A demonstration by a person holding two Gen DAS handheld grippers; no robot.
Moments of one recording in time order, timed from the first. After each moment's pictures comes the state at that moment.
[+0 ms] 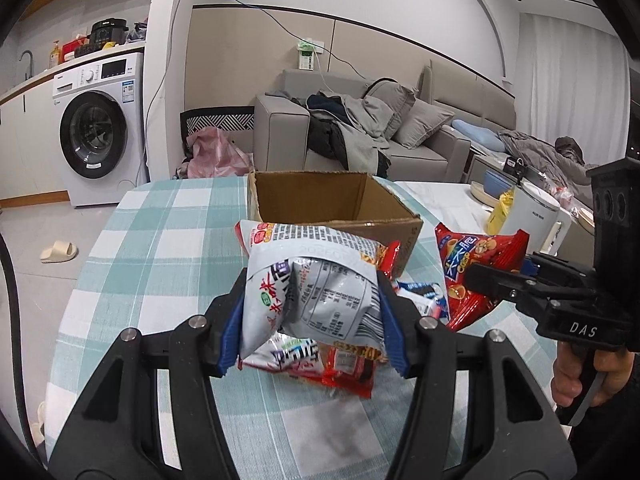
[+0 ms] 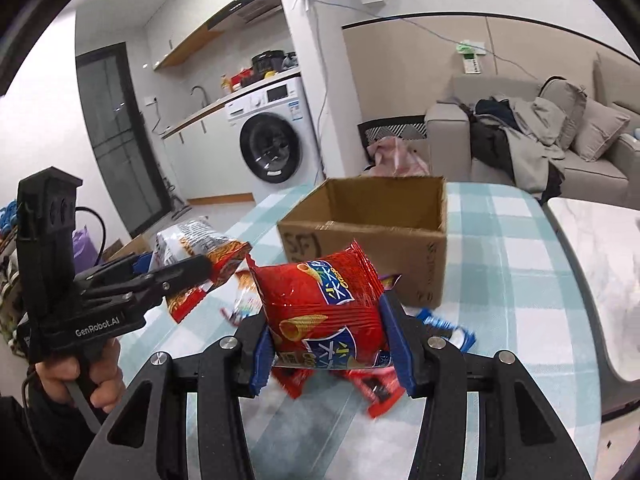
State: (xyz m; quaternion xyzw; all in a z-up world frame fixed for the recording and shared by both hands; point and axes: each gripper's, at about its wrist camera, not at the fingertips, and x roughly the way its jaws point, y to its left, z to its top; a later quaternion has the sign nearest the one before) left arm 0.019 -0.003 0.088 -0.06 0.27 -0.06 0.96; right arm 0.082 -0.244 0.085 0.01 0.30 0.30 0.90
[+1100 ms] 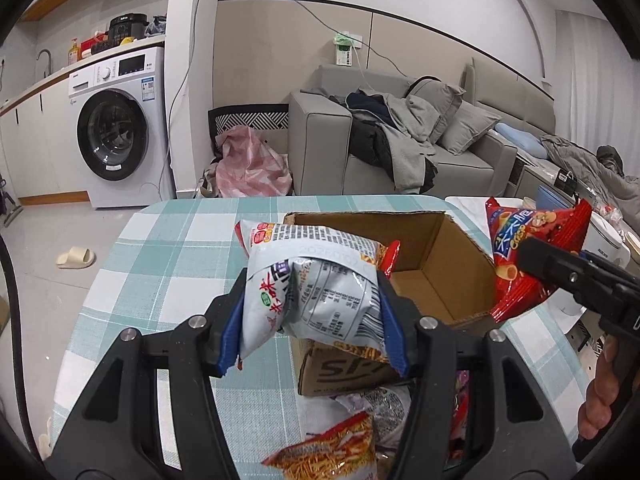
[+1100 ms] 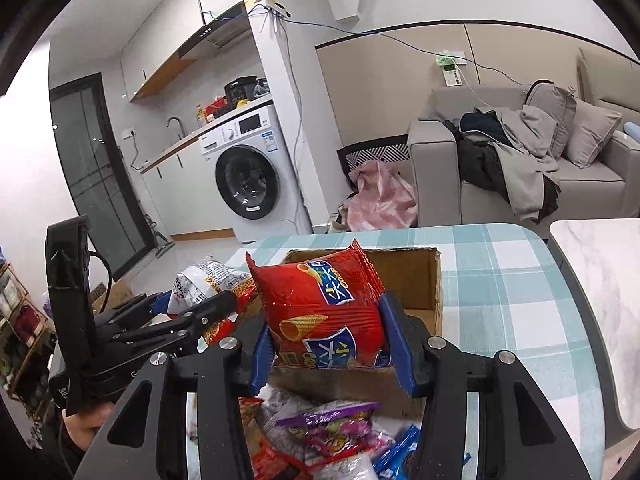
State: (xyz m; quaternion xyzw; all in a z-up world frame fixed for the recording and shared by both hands) left arm 0.203 0.033 0.076 -0.06 0.28 0.00 0.96; right arm 0.223 -0.212 0.102 0.05 0.28 0.27 0.92
